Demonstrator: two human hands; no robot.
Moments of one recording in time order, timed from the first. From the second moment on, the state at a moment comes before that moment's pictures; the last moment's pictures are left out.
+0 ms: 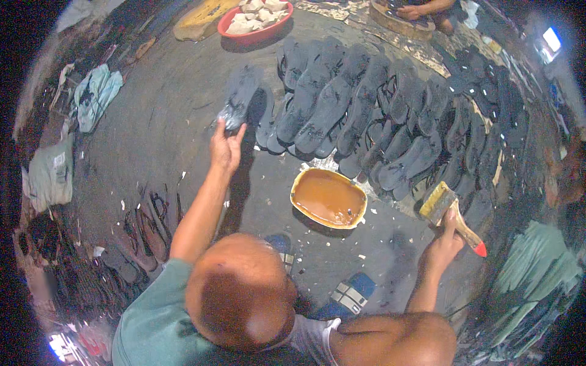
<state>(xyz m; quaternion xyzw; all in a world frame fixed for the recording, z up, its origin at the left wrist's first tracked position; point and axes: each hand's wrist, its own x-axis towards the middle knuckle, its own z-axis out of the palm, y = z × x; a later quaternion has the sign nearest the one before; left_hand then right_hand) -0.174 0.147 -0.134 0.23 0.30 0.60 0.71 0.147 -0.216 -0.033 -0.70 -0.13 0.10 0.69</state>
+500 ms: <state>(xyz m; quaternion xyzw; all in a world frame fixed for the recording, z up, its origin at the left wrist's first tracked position) -0.273 0.037 -0.151 0.52 0.66 0.40 0.36 0.109 -0.166 -0.061 -0.75 -0.41 0.24 0.45</state>
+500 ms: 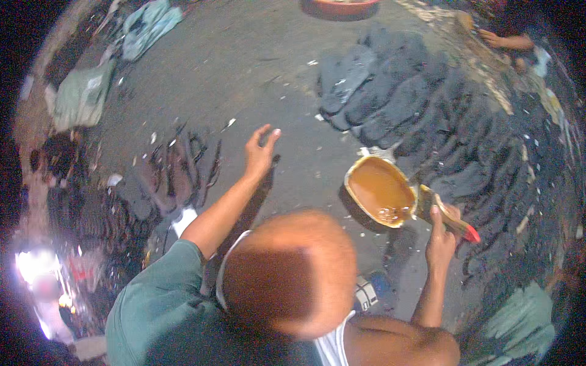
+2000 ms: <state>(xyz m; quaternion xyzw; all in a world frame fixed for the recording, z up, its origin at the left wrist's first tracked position) -0.354 -0.014 -0.157 0.72 0.63 0.28 0.11 0.080 -0.166 -0.057 -0.67 -0.54 0.17 0.48</state>
